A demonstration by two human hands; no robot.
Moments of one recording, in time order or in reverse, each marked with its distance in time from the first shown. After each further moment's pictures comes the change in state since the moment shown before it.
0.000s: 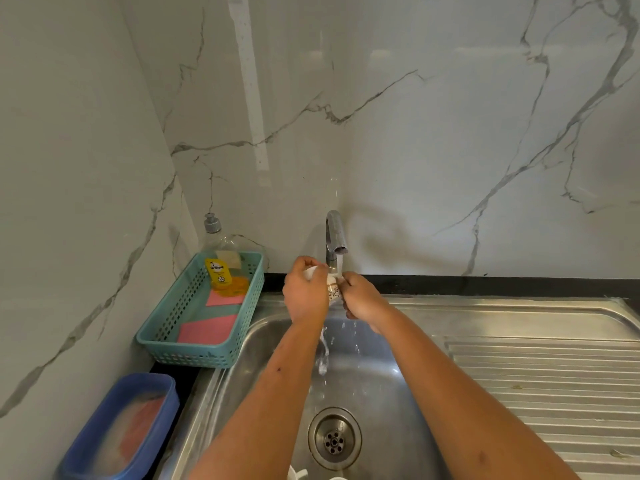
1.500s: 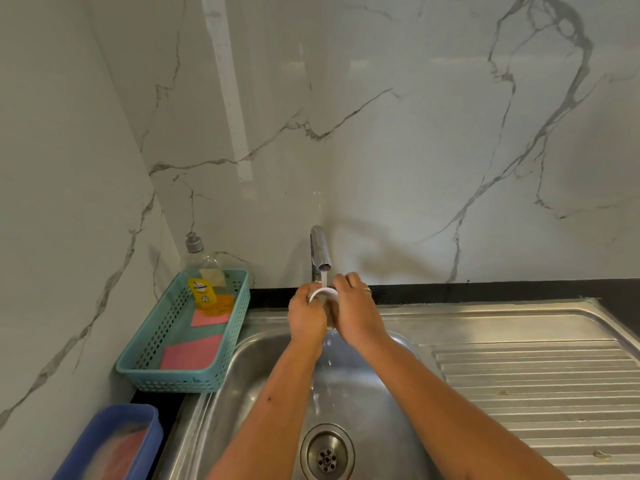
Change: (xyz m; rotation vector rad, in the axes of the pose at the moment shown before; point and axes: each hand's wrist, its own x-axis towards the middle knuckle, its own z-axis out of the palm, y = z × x) left_hand -0.011 -0.001 0.014 -0.114 -0.183 -0.172; right_hand -0.010 0.007 -0.003 -0.626 0.336 -0.309
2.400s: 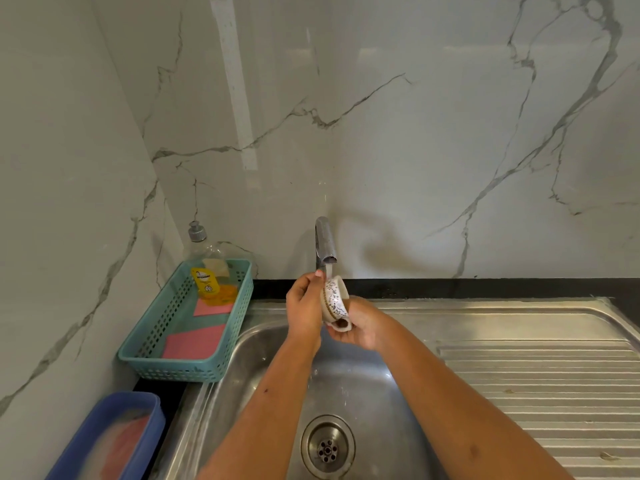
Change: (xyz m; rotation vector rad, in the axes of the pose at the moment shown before) left_hand 0.007 -0.008 -0.002 -0.347 -0.043 -0.014; right_hand 0.007 0.002 0.004 1.228 -0.490 0.802
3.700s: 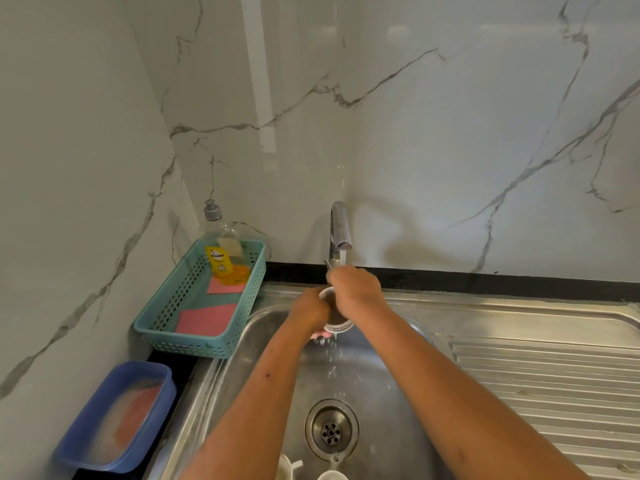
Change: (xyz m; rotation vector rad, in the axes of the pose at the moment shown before) left_hand 0.011 -0.008 -0.026 0.852 -0.201 -0.223; right_hand 0.001 -0.015 0.024 -1.735 0.326 -0.684
